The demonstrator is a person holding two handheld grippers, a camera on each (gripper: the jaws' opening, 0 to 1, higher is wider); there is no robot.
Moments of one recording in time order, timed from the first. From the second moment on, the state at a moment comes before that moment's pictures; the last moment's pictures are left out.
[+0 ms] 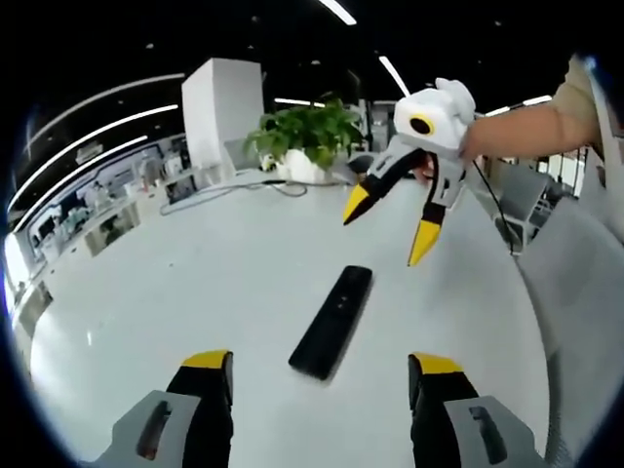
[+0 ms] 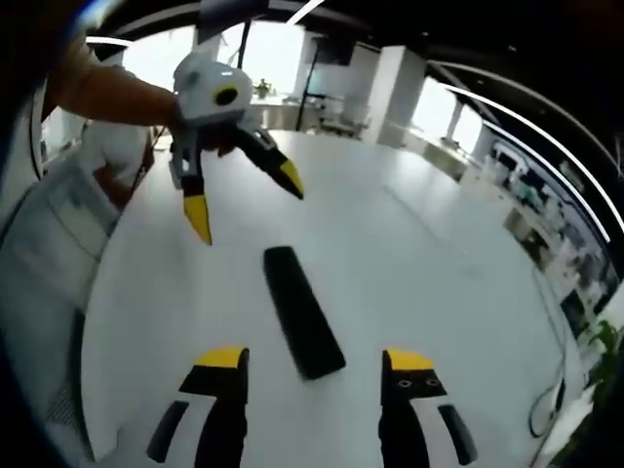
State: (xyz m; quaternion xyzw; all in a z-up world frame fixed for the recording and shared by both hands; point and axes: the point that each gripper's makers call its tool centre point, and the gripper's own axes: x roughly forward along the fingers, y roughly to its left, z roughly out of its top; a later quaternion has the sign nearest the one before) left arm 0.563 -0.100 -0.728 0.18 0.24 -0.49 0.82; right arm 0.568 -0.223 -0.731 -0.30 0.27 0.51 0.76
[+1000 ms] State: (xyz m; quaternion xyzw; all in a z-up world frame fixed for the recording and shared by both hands) left arm 0.569 -0.113 -0.746 0.20 0.26 -0.51 0.80; right arm 0.573 -0.220 -0.757 -0.32 0.30 0.53 0.72
